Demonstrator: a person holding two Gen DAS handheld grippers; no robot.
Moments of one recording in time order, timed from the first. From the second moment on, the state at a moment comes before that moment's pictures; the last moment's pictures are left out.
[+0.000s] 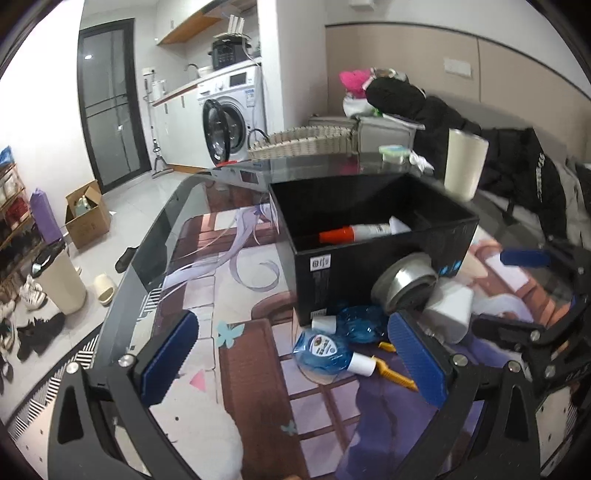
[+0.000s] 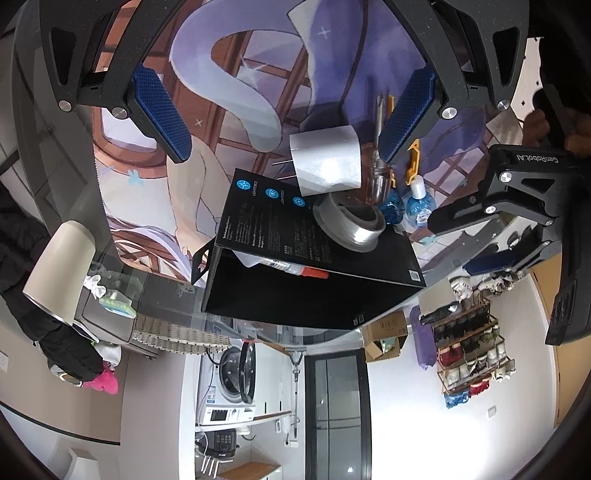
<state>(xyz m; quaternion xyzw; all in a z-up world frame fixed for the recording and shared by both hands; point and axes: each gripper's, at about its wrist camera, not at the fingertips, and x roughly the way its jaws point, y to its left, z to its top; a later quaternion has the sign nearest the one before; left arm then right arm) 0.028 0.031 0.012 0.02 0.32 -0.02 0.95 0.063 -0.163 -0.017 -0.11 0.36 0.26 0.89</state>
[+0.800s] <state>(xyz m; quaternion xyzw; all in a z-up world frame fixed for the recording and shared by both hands) 0.053 0.036 -0.013 0.04 0.41 -0.09 0.91 0.103 -0.155 -0.043 -0.12 0.44 0.25 0.85</state>
